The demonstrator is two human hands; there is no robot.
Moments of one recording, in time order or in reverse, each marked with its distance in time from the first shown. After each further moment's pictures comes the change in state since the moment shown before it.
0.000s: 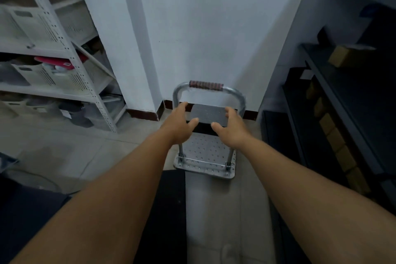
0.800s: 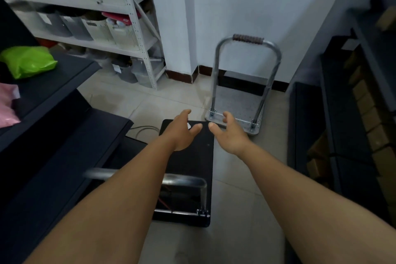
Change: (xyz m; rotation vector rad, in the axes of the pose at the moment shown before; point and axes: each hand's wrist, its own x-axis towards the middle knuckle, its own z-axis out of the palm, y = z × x) left_hand -0.292 -0.108 0.001 -0.026 -0.034 -0.236; right_hand -0.261 0.005 0.127 0.097 -0.233 -0.033
